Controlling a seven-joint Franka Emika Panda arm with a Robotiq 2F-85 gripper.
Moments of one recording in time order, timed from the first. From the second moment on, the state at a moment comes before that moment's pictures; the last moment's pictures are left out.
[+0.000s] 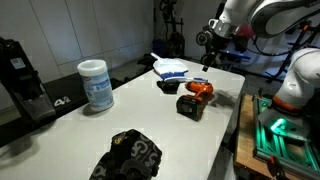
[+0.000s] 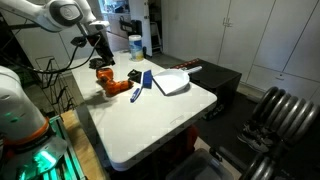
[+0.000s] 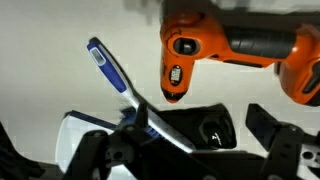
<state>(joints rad) 0.05 -0.58 0.28 -2.68 -0.05 2.31 0.31</state>
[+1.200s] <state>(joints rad) 0.03 -0.22 0.09 -2.62 0.17 2.35 0.31</state>
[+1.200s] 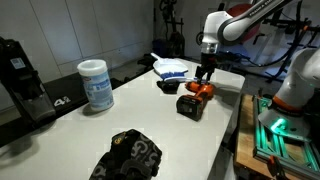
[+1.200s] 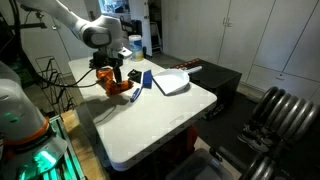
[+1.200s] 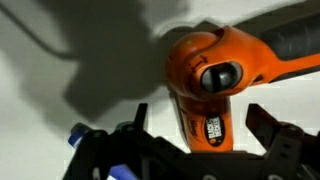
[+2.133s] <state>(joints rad) 0.04 -0.05 0.09 -2.55 0.29 2.37 0.22</state>
